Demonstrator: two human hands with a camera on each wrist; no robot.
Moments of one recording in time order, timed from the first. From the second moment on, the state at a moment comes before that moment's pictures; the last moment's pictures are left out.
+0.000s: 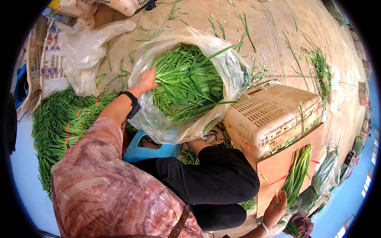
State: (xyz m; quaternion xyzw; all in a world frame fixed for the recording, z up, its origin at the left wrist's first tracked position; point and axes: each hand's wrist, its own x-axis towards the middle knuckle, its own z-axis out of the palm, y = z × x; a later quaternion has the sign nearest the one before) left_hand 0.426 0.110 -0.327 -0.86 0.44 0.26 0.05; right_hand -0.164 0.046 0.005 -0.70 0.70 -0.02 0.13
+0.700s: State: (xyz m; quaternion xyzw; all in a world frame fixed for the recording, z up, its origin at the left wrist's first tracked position) left_hand 0.444 0.076 -0.290 -0.79 0.16 0.59 0.00; right_hand -0.126 0.054 0.004 -0.69 0.70 -0.03 0.20
